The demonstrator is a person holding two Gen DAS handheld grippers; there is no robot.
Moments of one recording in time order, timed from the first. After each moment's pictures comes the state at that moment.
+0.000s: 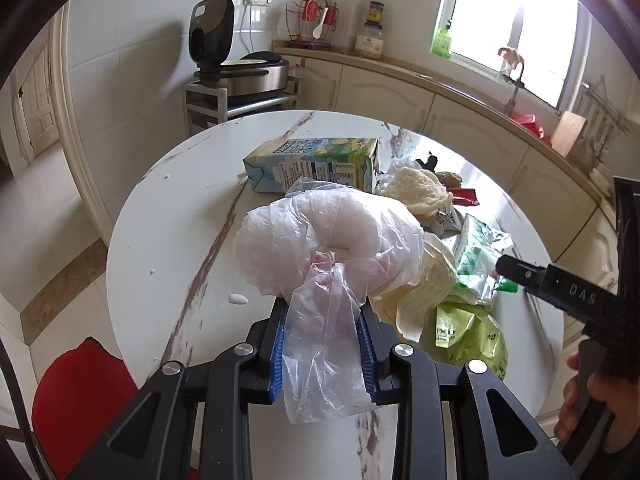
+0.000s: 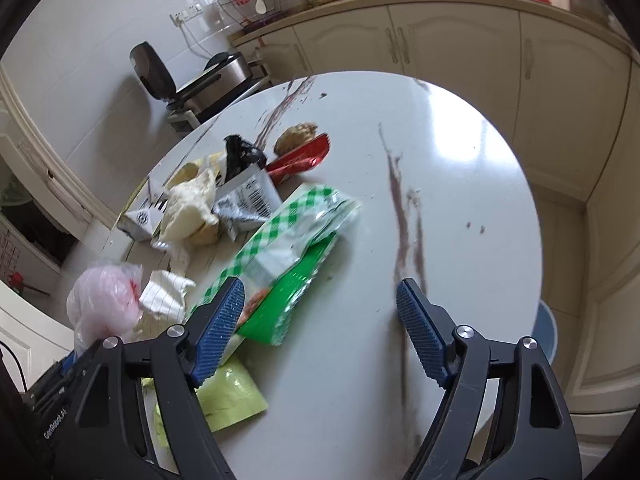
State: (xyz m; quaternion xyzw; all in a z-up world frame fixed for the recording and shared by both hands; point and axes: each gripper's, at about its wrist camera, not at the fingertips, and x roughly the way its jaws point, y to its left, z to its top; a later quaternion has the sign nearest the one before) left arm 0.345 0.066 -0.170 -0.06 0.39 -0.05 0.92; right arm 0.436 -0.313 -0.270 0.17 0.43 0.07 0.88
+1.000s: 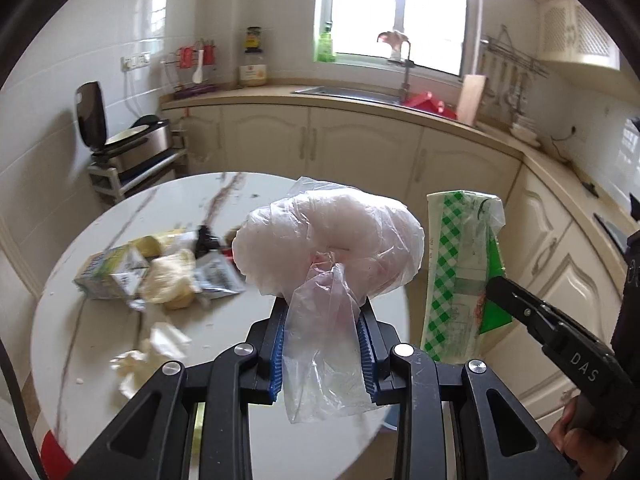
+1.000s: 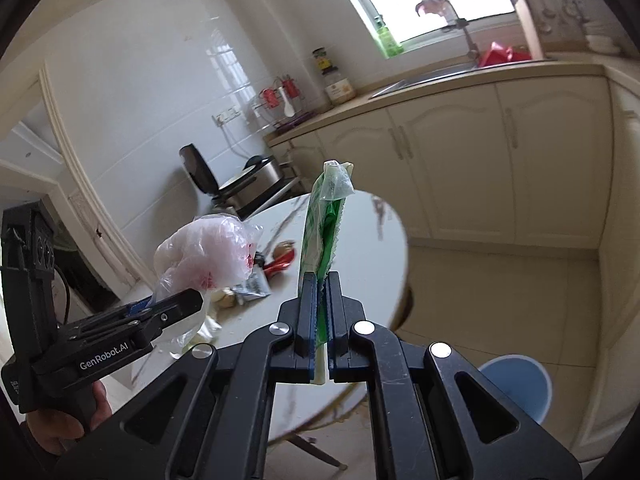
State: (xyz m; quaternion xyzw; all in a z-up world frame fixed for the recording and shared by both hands) left arm 0.324 -0.153 -0.103 0.04 0.35 -0.19 0.92; right arm 0.332 -0.472 -0.220 0.22 0.27 0.07 0.94
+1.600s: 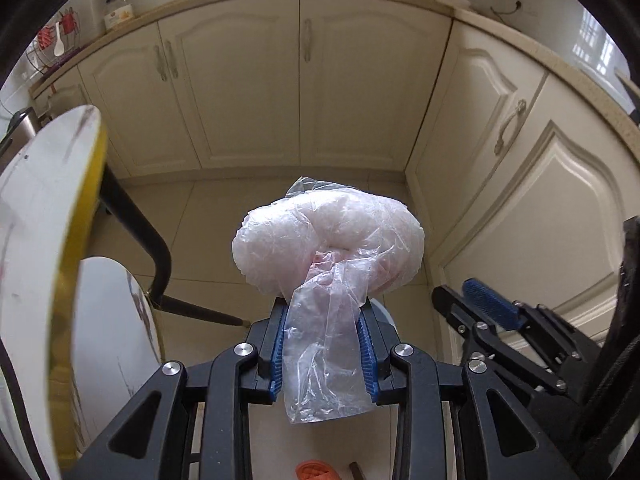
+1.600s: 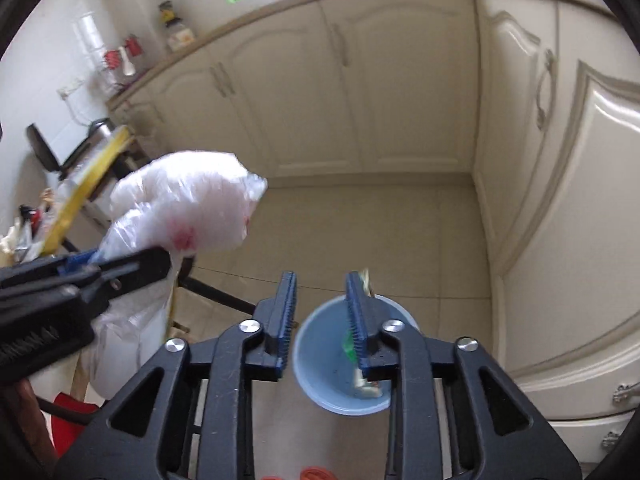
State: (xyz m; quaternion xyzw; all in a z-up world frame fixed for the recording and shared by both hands) left arm 0.428 -0.381 -0.267 0.15 0.49 -0.29 0.81; right arm 0.343 -0.602 -0.368 0.21 0.41 -0.14 0.88
